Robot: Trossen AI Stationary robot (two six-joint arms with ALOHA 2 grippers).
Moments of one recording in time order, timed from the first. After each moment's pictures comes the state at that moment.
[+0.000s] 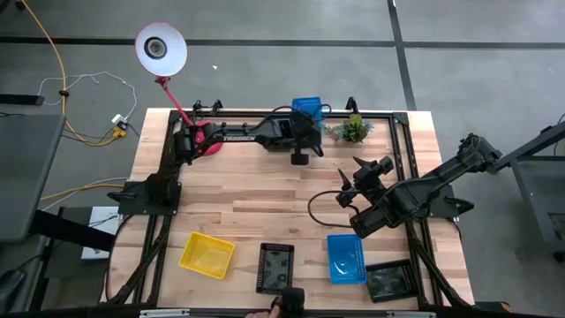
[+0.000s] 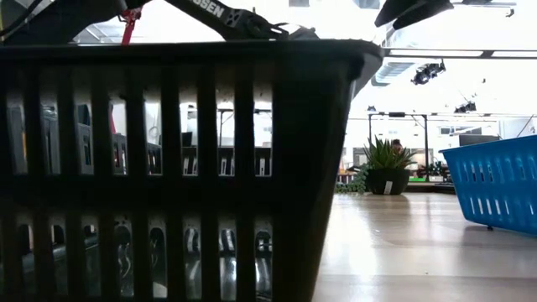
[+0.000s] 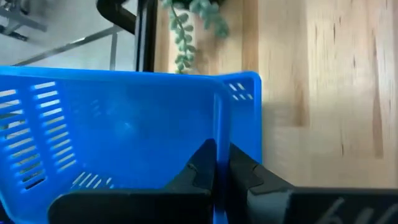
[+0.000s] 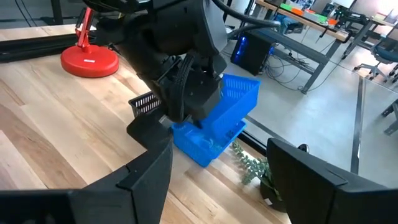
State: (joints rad) left arm 0.40 2.20 1.80 -0.50 -0.35 0.52; right arm 0.52 1.37 1.20 -1.25 1.23 1.16
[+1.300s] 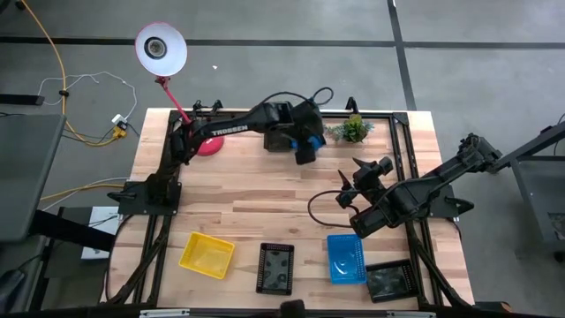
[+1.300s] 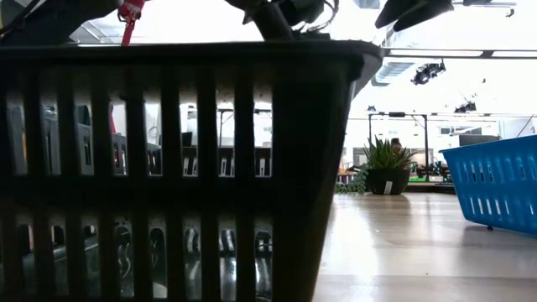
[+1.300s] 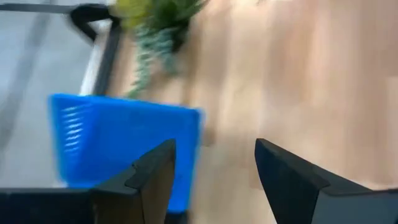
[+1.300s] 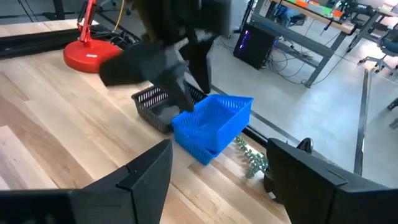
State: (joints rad) left arm 0.39 2.16 2.11 -0.90 -0.07 0.19; right arm 0.52 1.37 1.20 -1.24 1.20 1.17
